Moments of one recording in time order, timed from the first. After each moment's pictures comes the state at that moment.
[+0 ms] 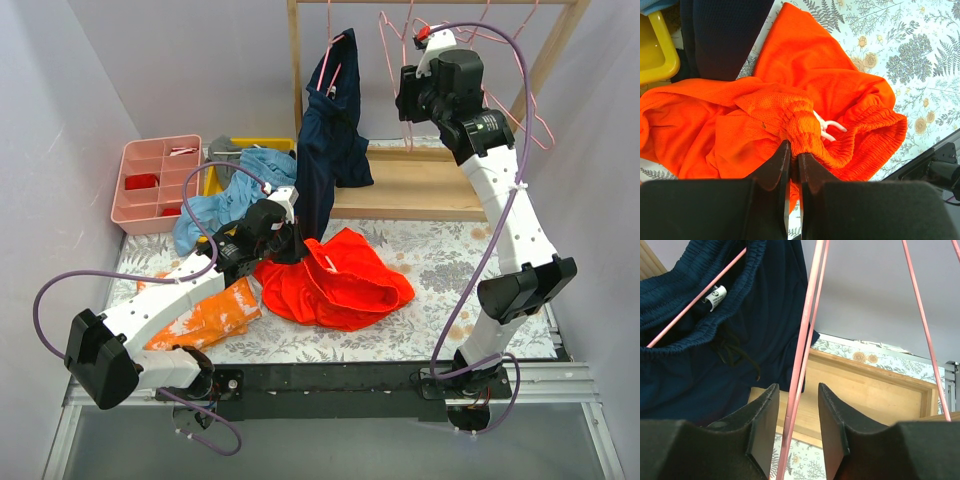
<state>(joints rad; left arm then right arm) -0.72 1.23 1.00 -0.42 -0.02 -0.55 0.36 1.74 2.13 -0.66 0.04 0.02</state>
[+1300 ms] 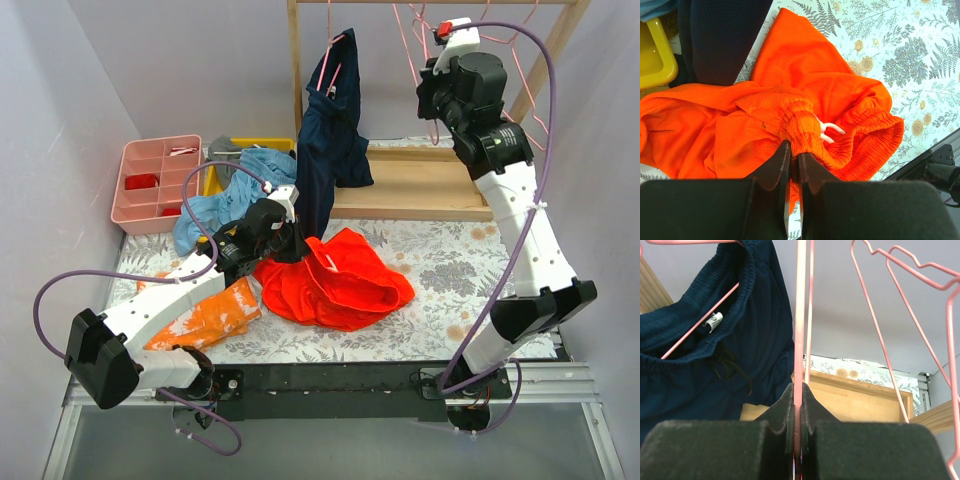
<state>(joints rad) -0.72 1.24 1.00 -0.40 -0.01 -0.55 0.36 1.62 2.04 -0.56 0.12 0.00</state>
